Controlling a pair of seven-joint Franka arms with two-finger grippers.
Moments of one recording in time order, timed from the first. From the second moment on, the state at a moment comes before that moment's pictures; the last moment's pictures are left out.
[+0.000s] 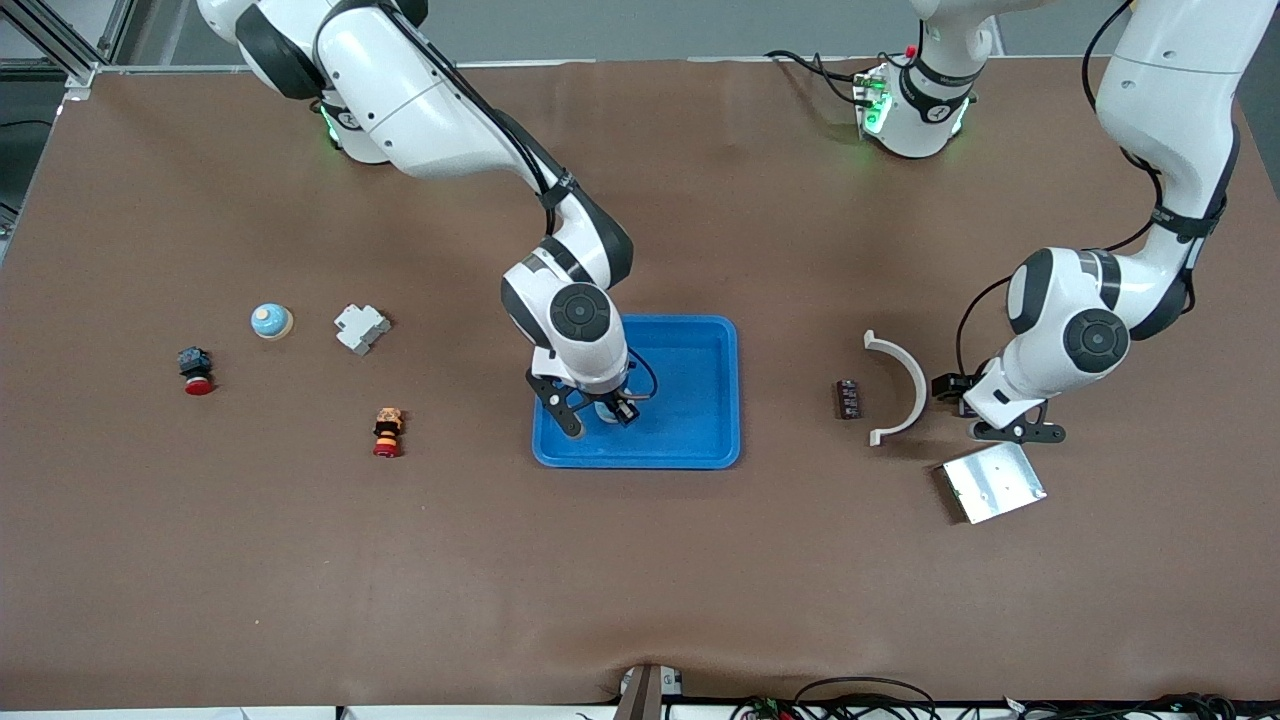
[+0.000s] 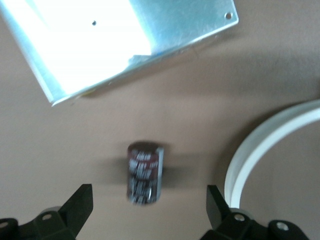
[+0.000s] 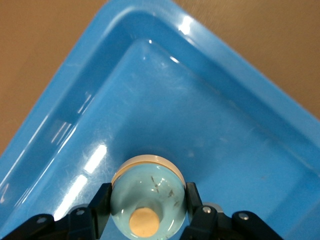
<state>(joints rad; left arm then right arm) 0.18 0.44 -0.21 -2.06 0.23 2.36 -0.12 0.62 0.85 0.07 -1.38 -0.06 2.23 1.63</state>
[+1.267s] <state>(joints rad) 0.27 -0.20 -0.22 -2.05 -0.09 1.75 0.02 0.35 0.48 0.06 -1.42 -0.06 1.76 0.96</state>
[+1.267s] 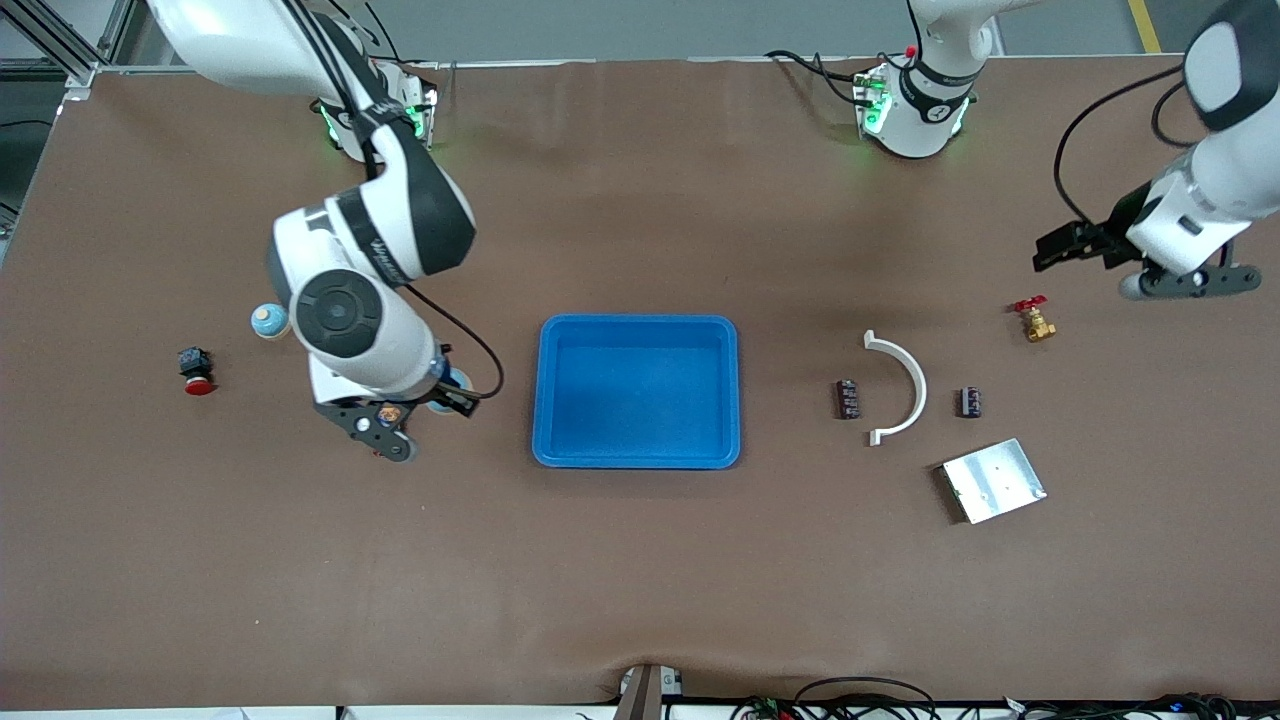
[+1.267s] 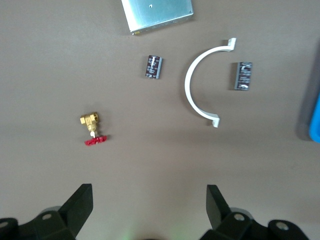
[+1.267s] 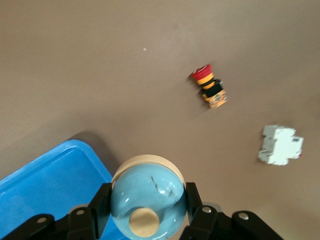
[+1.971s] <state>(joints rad) 0.22 -0.07 -0.24 -1.66 -0.04 1.56 -0.01 0.18 0.32 0.06 -1.71 -0.06 1.91 0.65</state>
